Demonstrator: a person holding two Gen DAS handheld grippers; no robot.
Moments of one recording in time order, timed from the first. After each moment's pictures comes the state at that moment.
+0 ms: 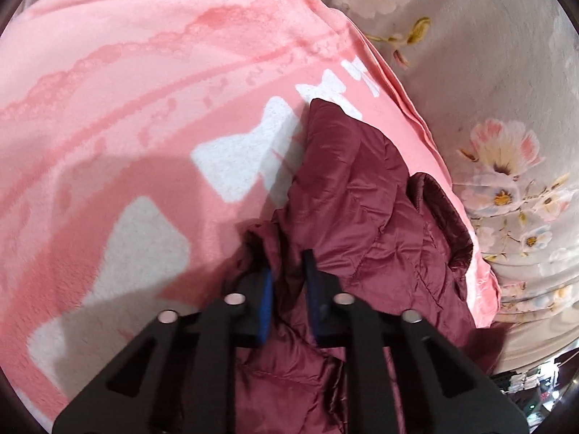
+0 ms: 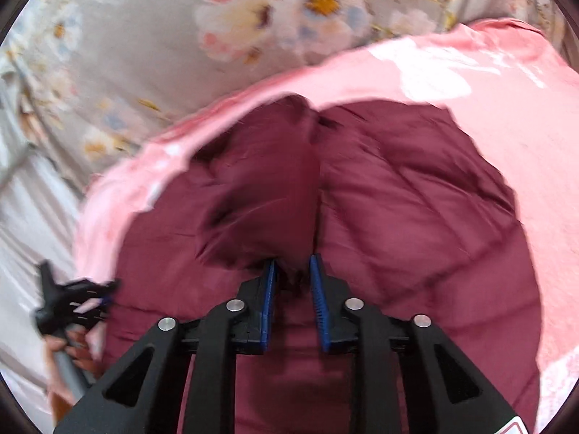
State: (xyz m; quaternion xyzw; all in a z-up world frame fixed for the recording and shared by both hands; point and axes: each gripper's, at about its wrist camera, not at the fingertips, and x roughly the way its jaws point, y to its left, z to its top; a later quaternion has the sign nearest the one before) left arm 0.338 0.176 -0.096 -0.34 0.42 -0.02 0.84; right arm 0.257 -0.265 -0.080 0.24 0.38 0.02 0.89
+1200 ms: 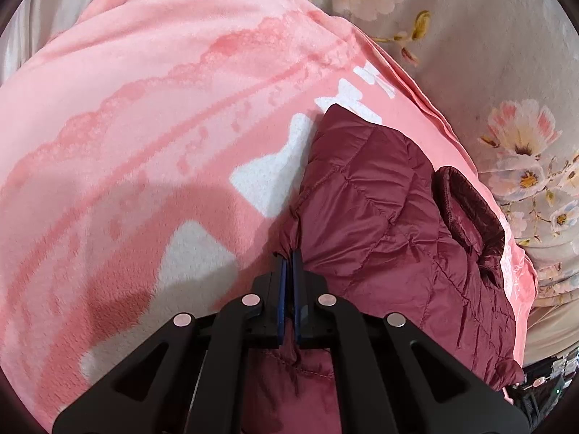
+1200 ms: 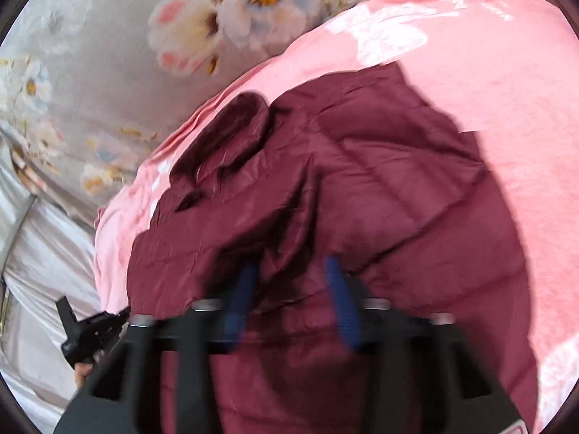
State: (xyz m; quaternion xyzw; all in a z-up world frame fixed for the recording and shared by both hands) left arm 0.331 0.181 -0.085 -0.26 0.43 0.02 0.87; right arm 0.261 -0.291 -0.086 0.31 0.38 0.06 0.87
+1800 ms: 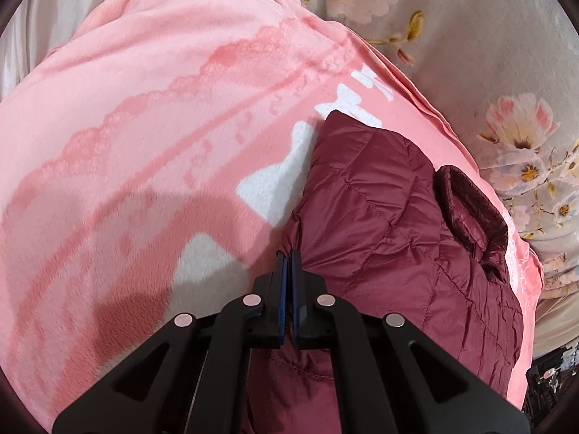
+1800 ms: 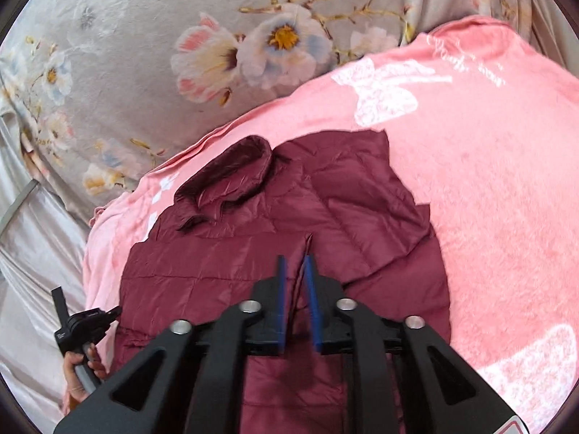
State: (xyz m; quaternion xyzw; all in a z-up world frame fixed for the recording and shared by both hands) left arm 0.330 0.183 -0.083 -0.24 0.42 0.02 0.88; right arm 0.224 -0.311 -0.056 0.27 0.34 0.02 0.90
